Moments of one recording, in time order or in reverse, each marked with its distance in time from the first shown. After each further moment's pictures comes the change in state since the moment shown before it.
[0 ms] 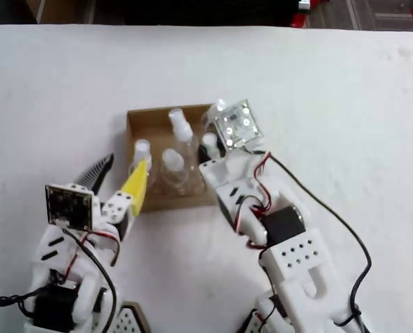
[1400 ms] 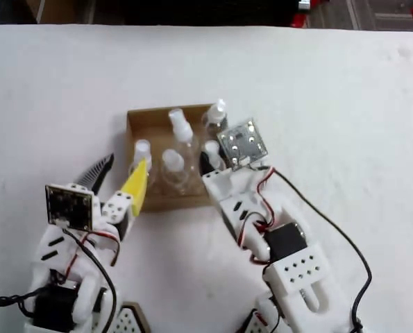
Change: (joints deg) left arm 0.0 0.0 0.0 0.0 0.0; right arm 0.0 -6.2 11.0 -6.5 -0.1
